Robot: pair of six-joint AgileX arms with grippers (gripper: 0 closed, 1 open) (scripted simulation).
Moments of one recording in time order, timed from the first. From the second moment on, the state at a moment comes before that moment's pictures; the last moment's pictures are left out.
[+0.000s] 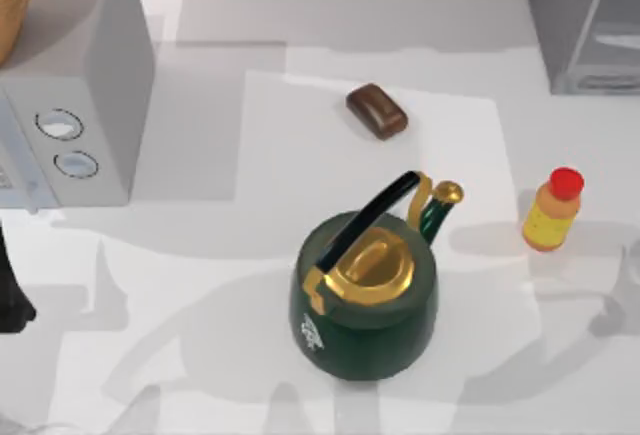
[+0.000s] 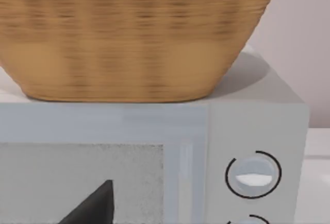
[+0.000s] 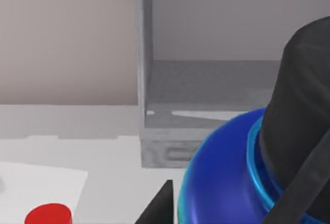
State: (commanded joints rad) left arm 0.00 0.00 0.00 0.00 0.00 0.00; right arm 0.00 0.00 0.00 0.00 0.00 0.00
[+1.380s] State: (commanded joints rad) left arm 0.00 0.00 0.00 0.00 0.00 0.00; right arm -0.20 1.57 0.81 0.97 -0.14 0.00
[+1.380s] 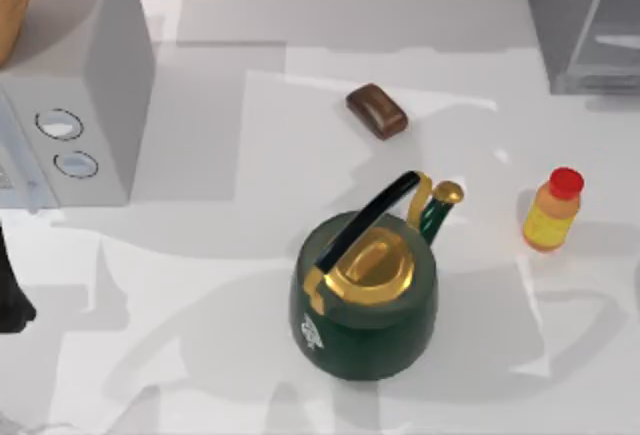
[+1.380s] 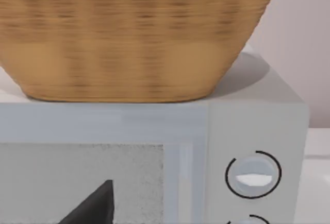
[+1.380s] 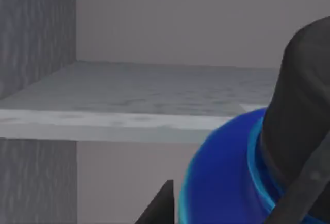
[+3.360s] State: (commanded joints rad) left arm 0.00 0.00 0.00 0.00 0.00 0.00; right arm -0.23 2.38 1.49 0.88 -0.20 0.01
